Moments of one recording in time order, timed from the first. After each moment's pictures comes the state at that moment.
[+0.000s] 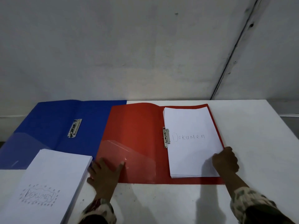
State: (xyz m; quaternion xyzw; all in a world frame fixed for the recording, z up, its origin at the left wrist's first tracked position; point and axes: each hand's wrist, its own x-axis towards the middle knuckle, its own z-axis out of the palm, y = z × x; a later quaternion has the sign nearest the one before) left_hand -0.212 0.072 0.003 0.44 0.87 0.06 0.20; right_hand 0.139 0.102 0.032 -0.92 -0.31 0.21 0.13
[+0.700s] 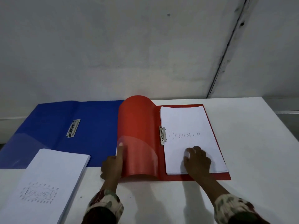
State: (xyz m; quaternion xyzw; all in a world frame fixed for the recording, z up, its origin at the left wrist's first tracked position) left_hand -0.176 0.090 0.033 0.30 0.85 0.22 0.36; right_hand 0.088 0.081 0.013 -0.78 -0.60 0.15 0.00
